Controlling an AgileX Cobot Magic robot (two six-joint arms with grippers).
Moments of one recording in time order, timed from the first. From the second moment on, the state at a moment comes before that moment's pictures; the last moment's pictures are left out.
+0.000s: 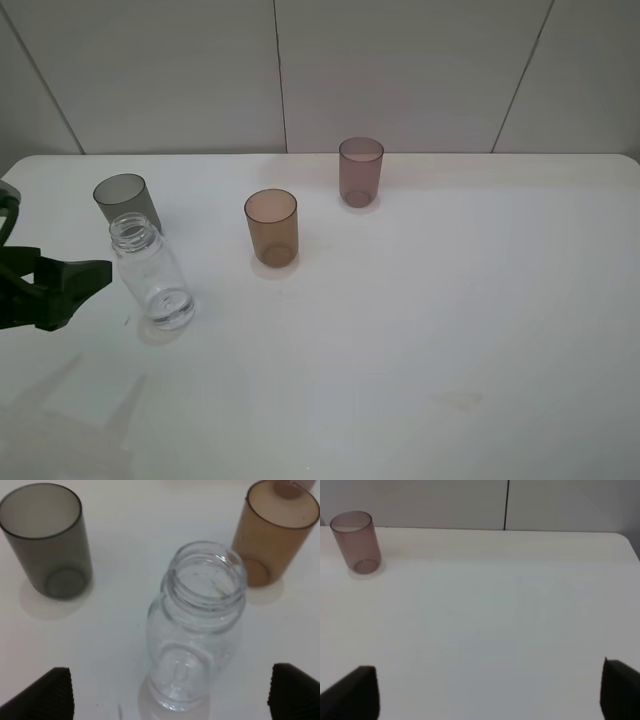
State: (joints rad) left arm -0.33 0.85 -0.15 -0.31 -0.11 0.22; right arm -0.06 0.00 -0.52 -0.01 1.07 -0.04
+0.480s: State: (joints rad) left arm -0.33 1.18 -0.11 -0.22 -0.38 0.13; right arm -0.06 0.00 -0.52 -0.01 1.07 -0.04
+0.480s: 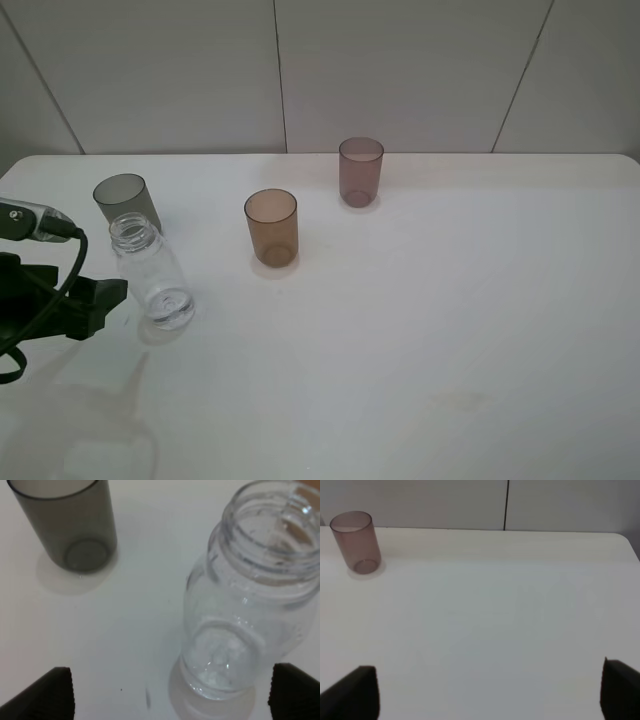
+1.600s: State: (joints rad) left arm -0.47 1.41 -0.07 -0.24 -0.85 0.17; right arm -0.06 0.00 -0.52 -0.01 1.07 -0.04
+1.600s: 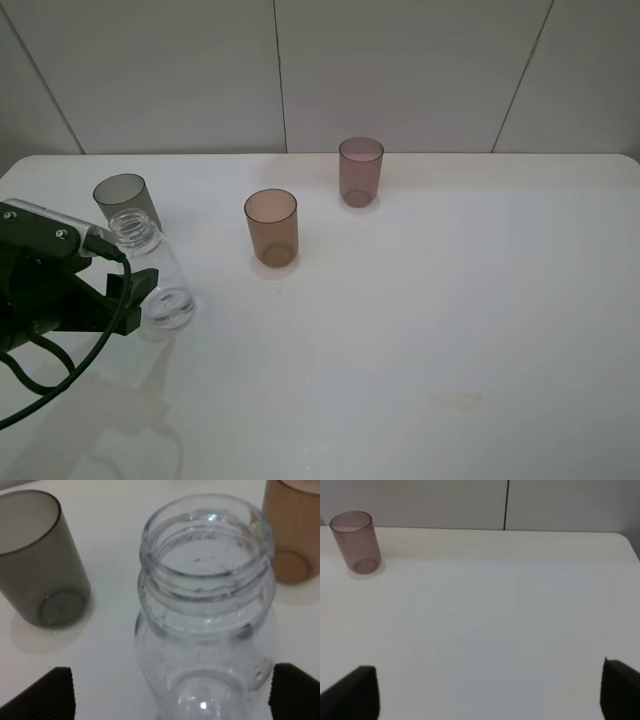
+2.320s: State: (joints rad) left arm -0.47 1.42 -0.07 -0.23 -0.93 0.13; right arm -0.06 0.00 -0.52 -0.01 1.07 -0.04
